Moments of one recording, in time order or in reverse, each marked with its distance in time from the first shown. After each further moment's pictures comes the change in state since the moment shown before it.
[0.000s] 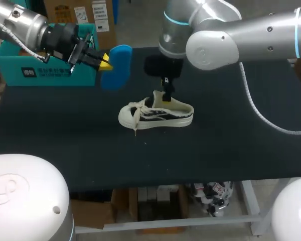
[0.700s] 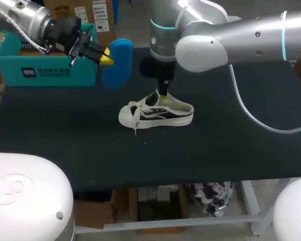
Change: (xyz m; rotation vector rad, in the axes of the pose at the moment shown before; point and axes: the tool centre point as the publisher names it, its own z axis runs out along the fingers) left arm -0.014 -0.005 -0.002 0.037 0.072 0.013; right arm -0.003 -0.002 0.008 0.090 -0.043 0.245
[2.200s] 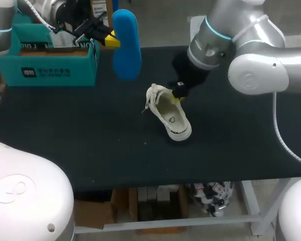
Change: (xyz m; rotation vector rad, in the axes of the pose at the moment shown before) left arm -0.025 -0.057 0.002 0.289 0.225 -0.131; right arm 0.056 -0.050 -0.033 -0.286 0.175 0.886
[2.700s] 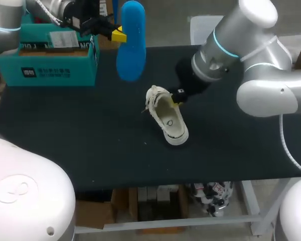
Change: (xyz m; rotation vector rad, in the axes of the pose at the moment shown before) left arm -0.021 -0.001 0.005 0.032 -0.003 -0.196; right arm 0.011 -0.009 0.006 -0.102 0.028 0.028
